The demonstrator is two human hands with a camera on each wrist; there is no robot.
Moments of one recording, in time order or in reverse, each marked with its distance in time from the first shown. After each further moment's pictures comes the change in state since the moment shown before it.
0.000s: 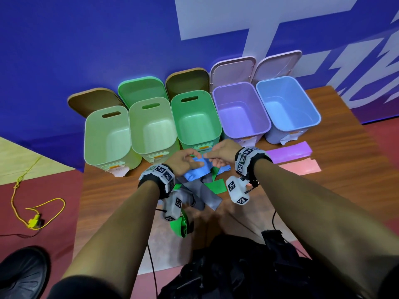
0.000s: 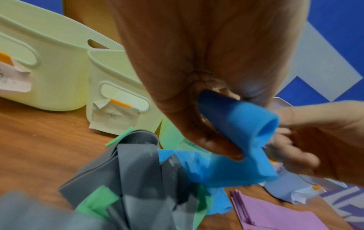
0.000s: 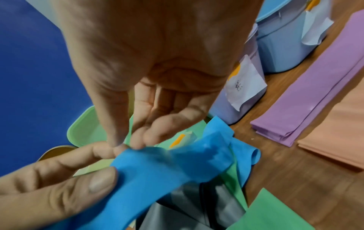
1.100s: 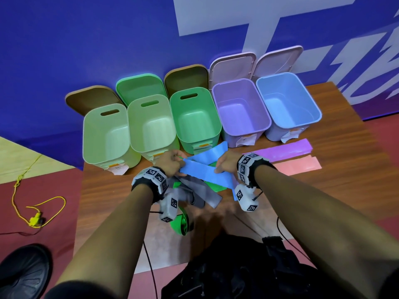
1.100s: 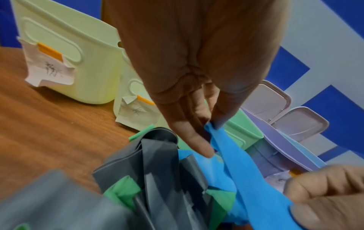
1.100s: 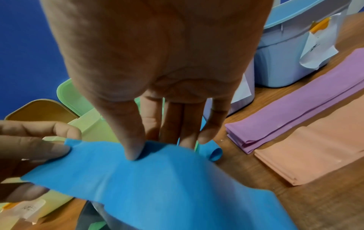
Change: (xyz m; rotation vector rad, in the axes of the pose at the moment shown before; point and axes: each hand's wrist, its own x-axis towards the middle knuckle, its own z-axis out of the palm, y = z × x) left_hand 0.001 -0.027 -0.013 -0.147 0.166 -0.211; right_hand -0.003 0.023 -0.001 -0.625 -0.130 0.112
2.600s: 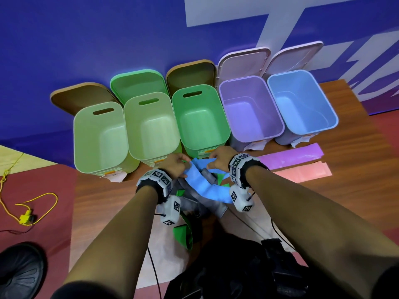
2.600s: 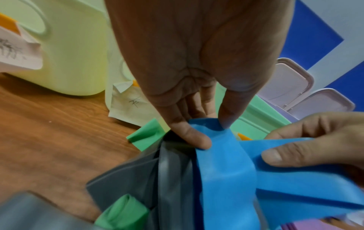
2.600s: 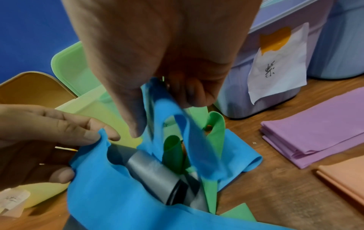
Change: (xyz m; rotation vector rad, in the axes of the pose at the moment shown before) left_hand 0.052 -0.005 -0.008 0.008 -0.052 -0.133; right_hand 0.067 -0.030 -0.008 -0.085 0.069 -0.015
